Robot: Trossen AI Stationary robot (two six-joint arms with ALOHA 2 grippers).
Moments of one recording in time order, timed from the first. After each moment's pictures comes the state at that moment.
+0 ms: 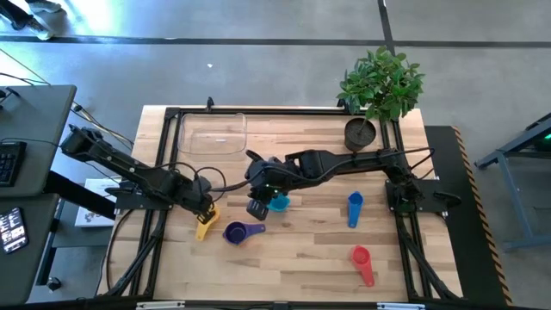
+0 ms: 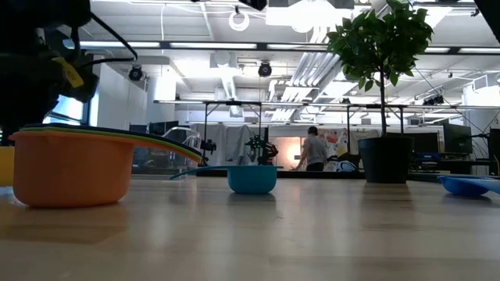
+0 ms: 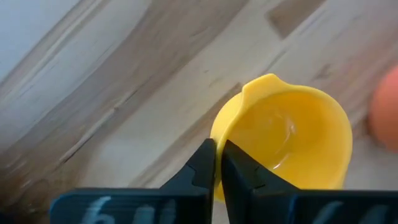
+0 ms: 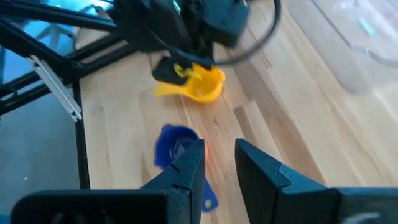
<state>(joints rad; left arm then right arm) -0.37 1.09 0.54 -0.80 -0.10 -1.18 0.17 2.09 2.25 -0.99 0.10 0.52</state>
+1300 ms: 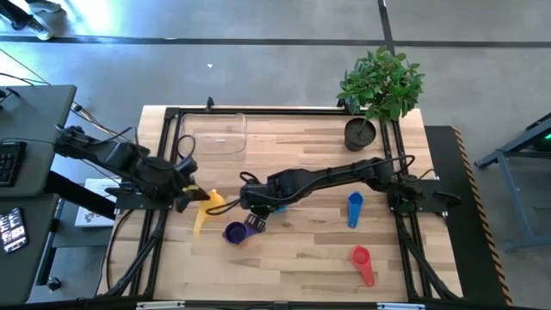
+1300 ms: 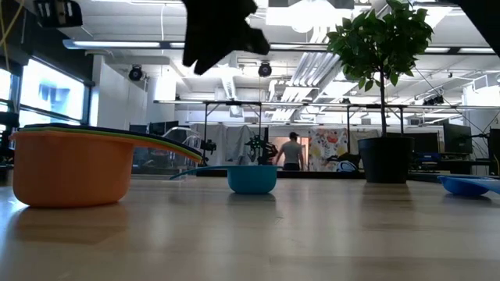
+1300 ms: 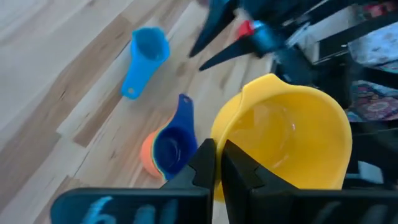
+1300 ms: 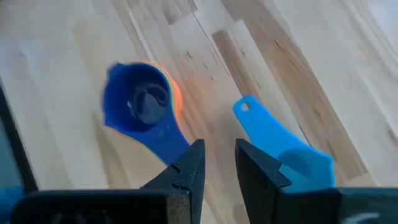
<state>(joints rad) -0.37 0.75 0.90 -0.80 -0.12 -0.96 0.19 2.26 2.24 -1.08 0.10 0.63</state>
